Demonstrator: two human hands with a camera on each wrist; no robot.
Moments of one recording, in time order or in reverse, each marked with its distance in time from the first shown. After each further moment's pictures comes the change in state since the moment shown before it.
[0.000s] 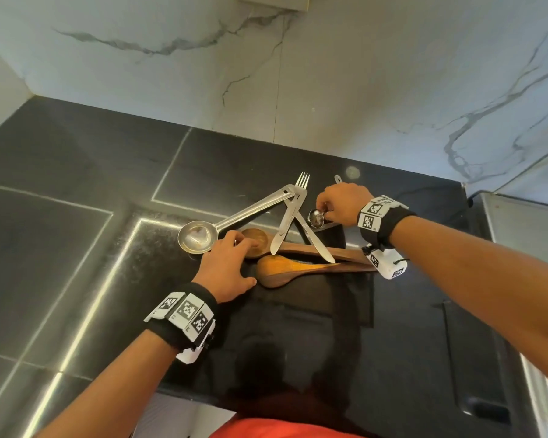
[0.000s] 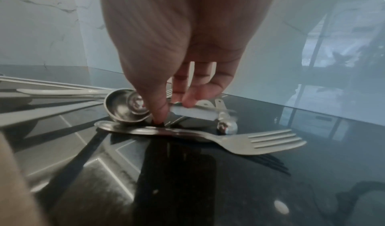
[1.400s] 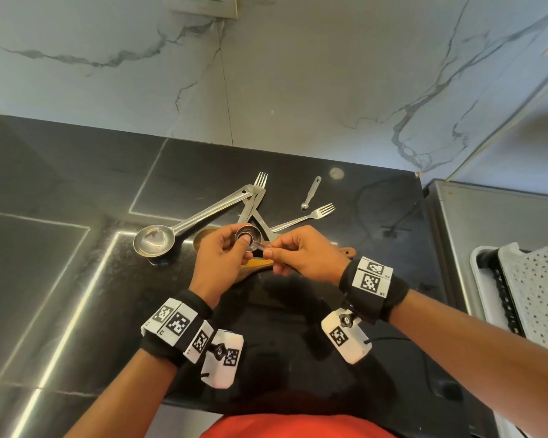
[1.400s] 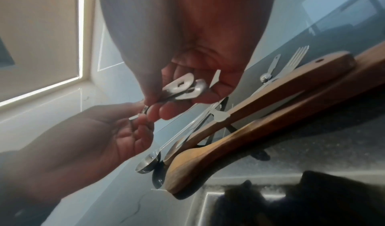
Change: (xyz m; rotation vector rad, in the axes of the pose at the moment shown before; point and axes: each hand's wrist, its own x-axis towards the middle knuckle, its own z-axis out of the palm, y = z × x) left_hand -0.015 0.107 0.004 -1.108 0.321 -0.082; right_hand -0.128 -0.043 0.028 1.151 0.021 -0.119
